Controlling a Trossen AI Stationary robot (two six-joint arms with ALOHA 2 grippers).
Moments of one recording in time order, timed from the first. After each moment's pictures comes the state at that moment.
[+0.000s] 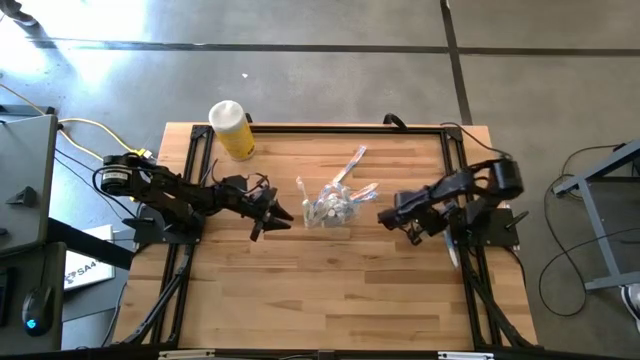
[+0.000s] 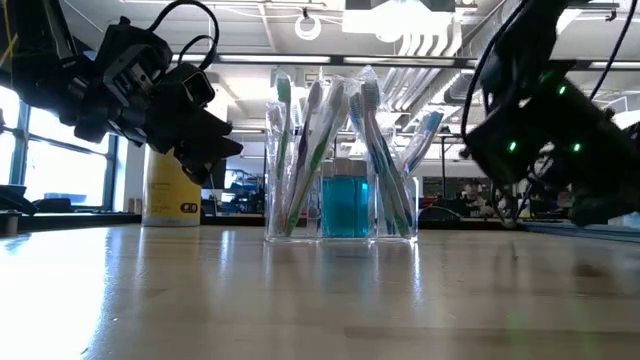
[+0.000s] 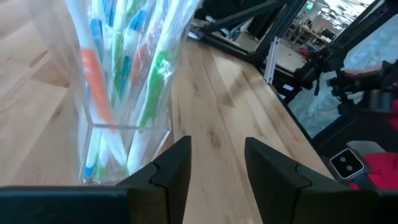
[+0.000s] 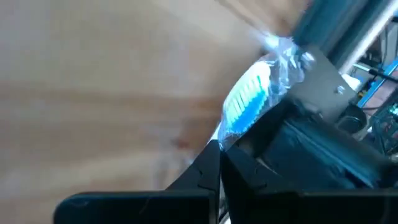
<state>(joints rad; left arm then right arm) 0.17 1.42 0.23 1.02 0.46 -0.37 -0.01 1.73 0.76 -1.31 -0.03 1.11</state>
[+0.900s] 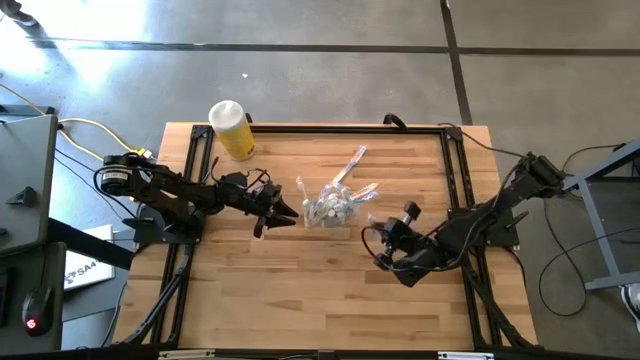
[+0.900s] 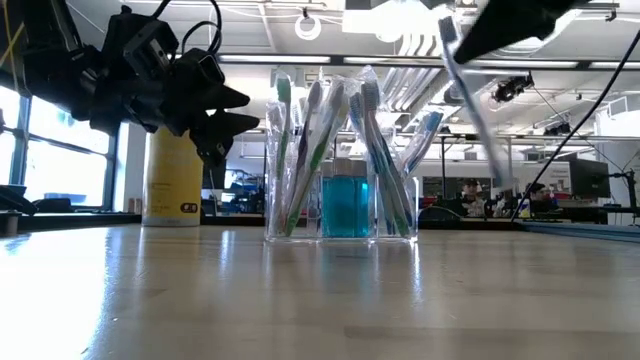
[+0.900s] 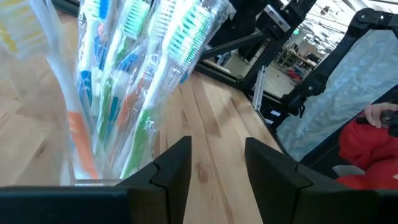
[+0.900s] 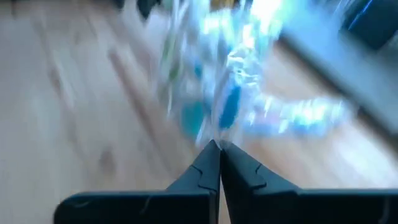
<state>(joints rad) 0.17 1.42 0.28 1.08 0.46 -0.45 0.57 1.40 1.04 -0.73 0.93 0.80</state>
